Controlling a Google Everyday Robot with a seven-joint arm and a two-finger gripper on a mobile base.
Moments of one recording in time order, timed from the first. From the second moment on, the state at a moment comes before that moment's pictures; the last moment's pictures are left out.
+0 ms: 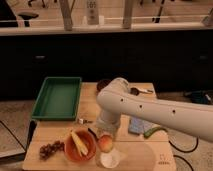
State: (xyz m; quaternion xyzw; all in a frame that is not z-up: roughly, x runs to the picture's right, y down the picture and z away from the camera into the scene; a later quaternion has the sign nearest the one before) arm 0.003 0.213 0.633 -0.27 -0.31 -0.56 0.72
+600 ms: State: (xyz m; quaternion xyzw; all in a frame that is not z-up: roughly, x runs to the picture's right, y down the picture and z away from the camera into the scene) arm 0.014 0.219 0.638 -0.26 -0.33 -0.56 0.72
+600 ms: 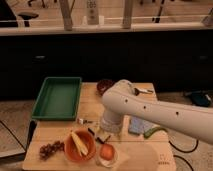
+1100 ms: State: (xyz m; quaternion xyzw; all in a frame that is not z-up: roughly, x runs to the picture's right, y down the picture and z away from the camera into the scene) arm 0.021 0.219 0.638 -0.26 -0.33 -0.55 0.72
